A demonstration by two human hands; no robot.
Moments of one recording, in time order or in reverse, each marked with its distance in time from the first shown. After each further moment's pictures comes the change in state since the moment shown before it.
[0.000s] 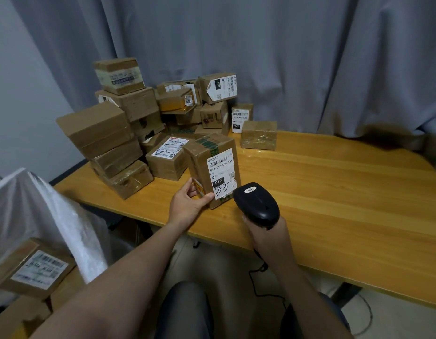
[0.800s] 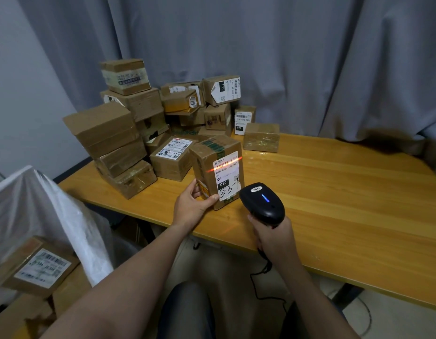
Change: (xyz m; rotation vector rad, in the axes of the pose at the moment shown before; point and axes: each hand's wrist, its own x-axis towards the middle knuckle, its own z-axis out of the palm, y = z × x) left_hand -0.015 0.011 -0.001 0.056 0.003 0.030; right_hand 0.008 0.016 -0.001 -0.006 0.034 0.094
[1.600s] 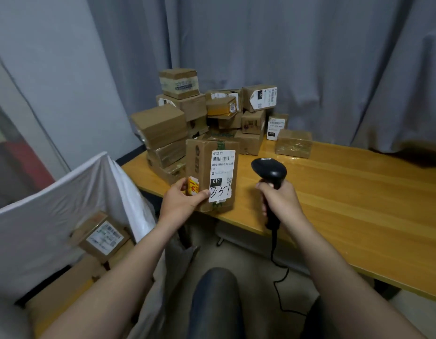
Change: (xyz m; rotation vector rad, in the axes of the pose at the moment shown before) left_hand -0.088 0.037 -0.132 0.101 0.213 -0.046; right_hand -0.001 -0.086 0.074 -0.219 -0.116 0.121
